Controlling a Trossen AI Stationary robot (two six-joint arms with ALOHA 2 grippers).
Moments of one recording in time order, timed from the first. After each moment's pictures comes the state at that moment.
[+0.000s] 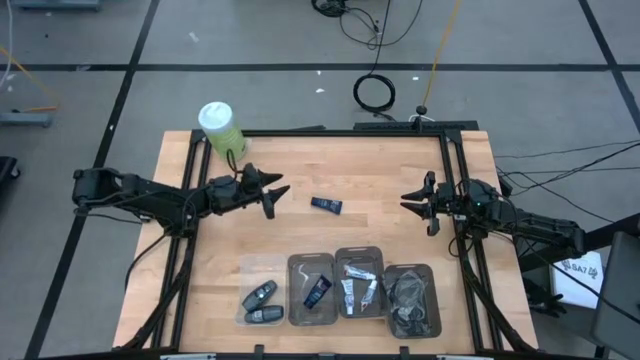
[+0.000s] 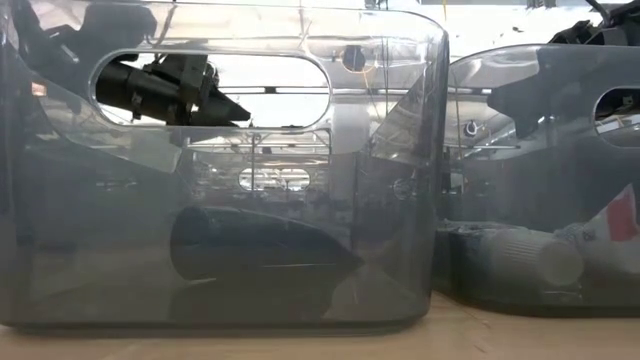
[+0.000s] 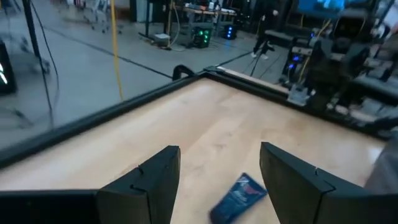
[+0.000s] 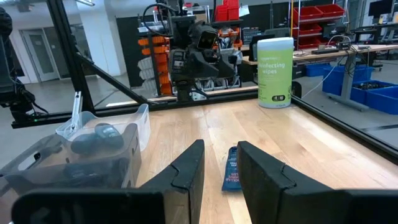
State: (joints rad) left arm 0.14 1.19 0.27 0.81 -0.28 -0.23; right arm -0.29 0.06 0.01 0.07 -0.24 0.11
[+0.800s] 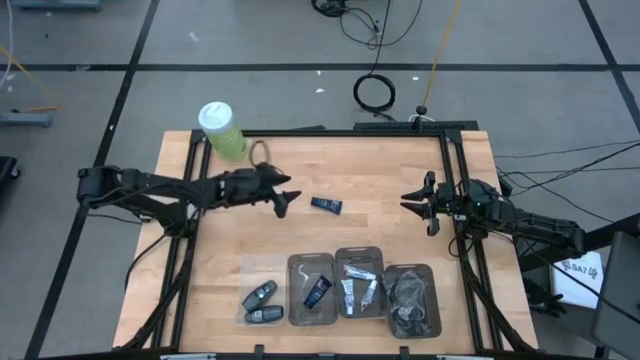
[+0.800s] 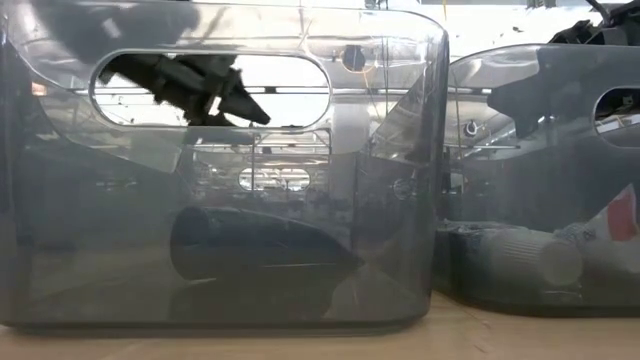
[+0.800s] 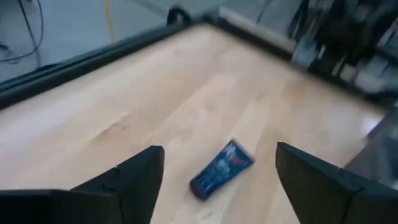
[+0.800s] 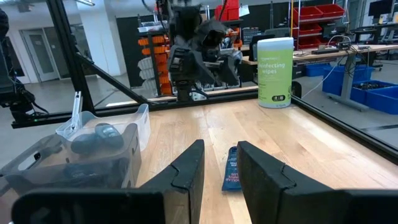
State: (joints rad) left arm 0.16 1.23 0.51 0.35 -0.20 -0.38; right arm -0.29 0.06 0.01 0.07 -0.24 0.11
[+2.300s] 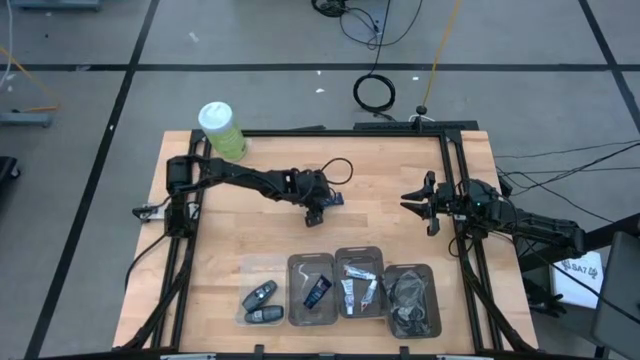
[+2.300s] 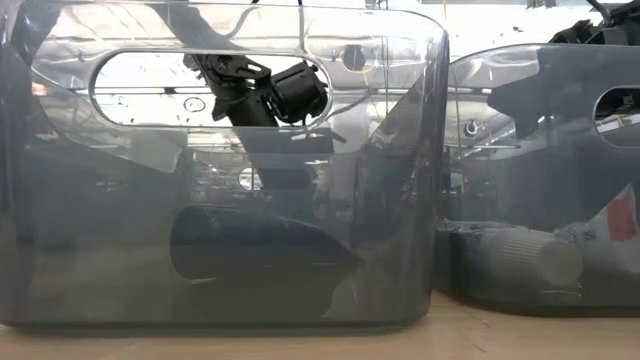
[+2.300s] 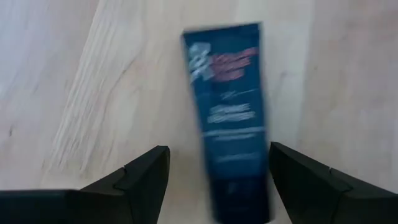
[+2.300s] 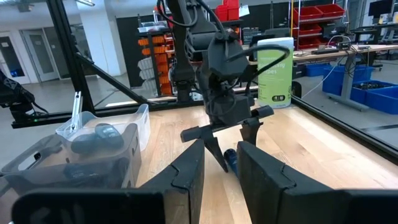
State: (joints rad) left arm 0.20 1.96 1.13 -0.17 -0.05 0.05; right arm -0.29 0.06 0.01 0.07 -0.24 0.11
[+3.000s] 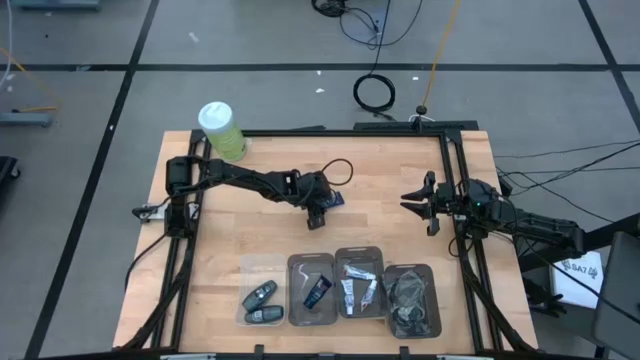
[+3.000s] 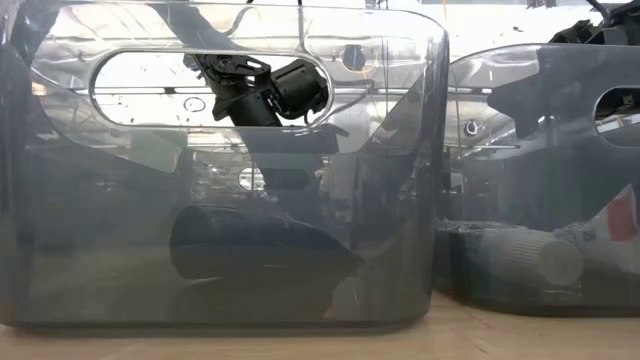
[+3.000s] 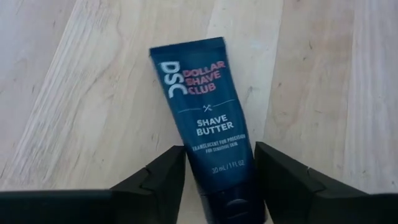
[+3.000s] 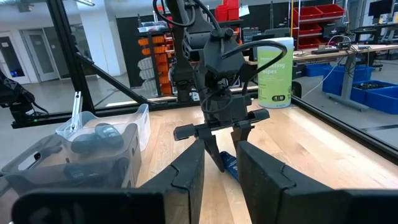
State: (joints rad) left arm 0.19 1.95 1.13 -0.14 0.01 -0.01; right arm -0.29 0.06 0.01 0.07 -0.24 0.11
